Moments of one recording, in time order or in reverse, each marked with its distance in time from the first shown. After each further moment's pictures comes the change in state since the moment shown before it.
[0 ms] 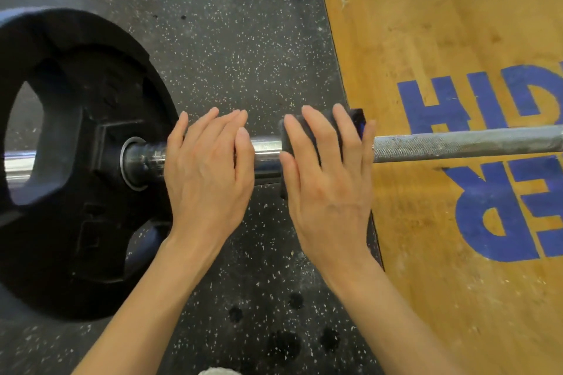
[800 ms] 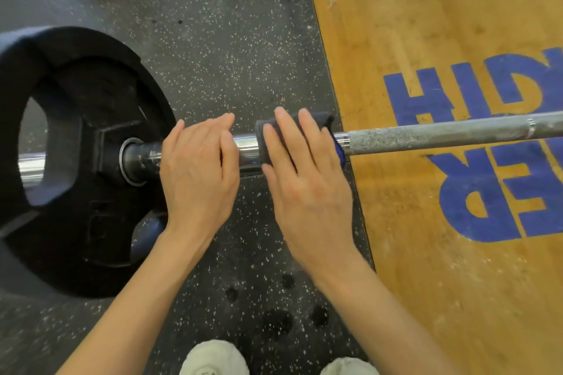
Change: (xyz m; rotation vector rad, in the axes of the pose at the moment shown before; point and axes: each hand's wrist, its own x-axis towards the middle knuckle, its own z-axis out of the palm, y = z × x) left_hand -0.016 0.007 -0.006 -0.041 0.014 -0.025; right_hand -0.022 0.003 -0.014 0.053 -0.076 -0.087
